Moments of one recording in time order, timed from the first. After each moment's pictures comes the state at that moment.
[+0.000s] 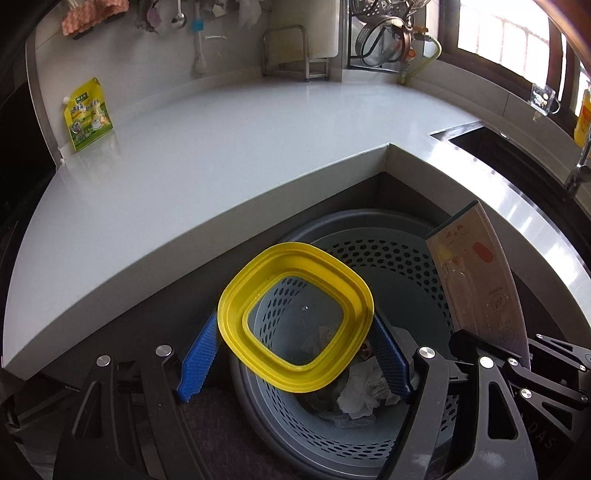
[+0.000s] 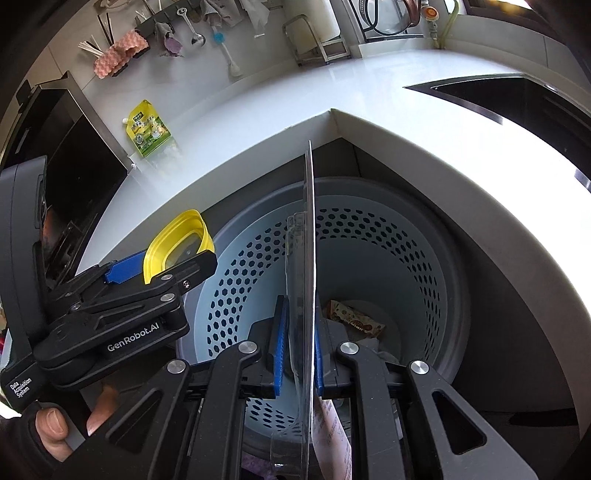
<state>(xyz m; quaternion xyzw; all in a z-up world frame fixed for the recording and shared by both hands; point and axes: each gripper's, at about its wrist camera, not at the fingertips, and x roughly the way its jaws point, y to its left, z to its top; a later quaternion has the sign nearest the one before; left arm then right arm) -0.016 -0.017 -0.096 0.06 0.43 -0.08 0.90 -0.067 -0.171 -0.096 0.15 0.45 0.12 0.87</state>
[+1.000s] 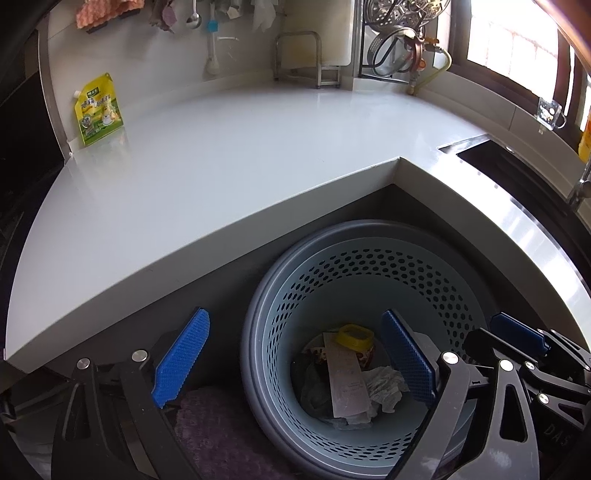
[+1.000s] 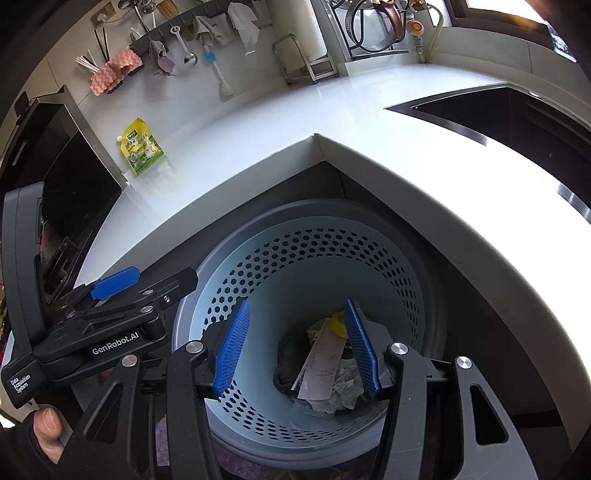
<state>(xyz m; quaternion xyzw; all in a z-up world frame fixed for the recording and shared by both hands) -0.018 -0.006 -0.085 0.04 0.43 -0.07 0.90 -0.073 -0.183 -0.082 0.15 0.42 0.10 0.89</state>
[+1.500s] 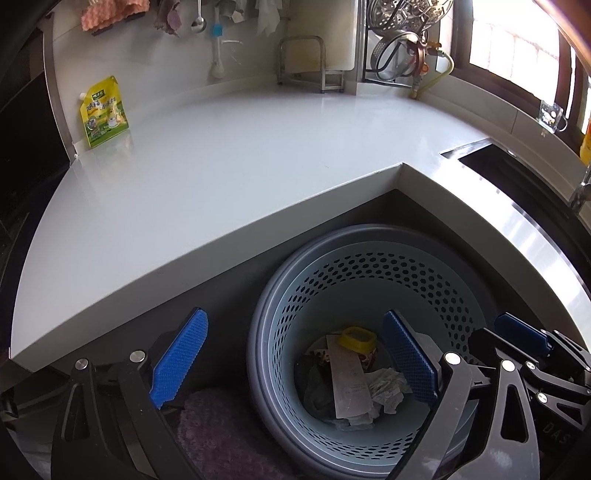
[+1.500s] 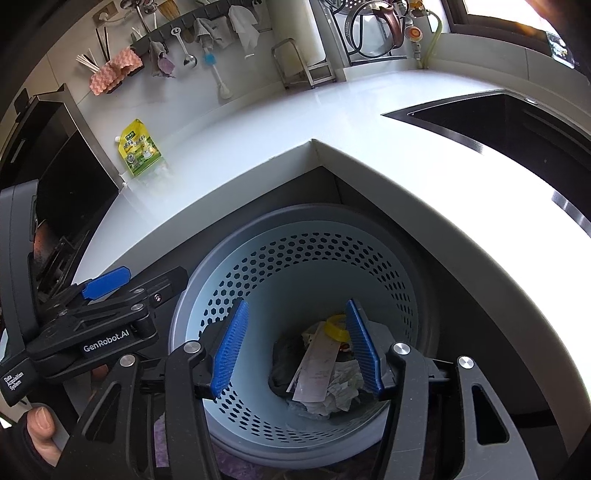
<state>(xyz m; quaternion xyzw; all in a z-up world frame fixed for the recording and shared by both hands) -0.020 -0.003 -0.080 0.04 0.42 -0.07 0.90 -0.075 -0.181 -0.079 0.14 0.42 0.09 0.89</state>
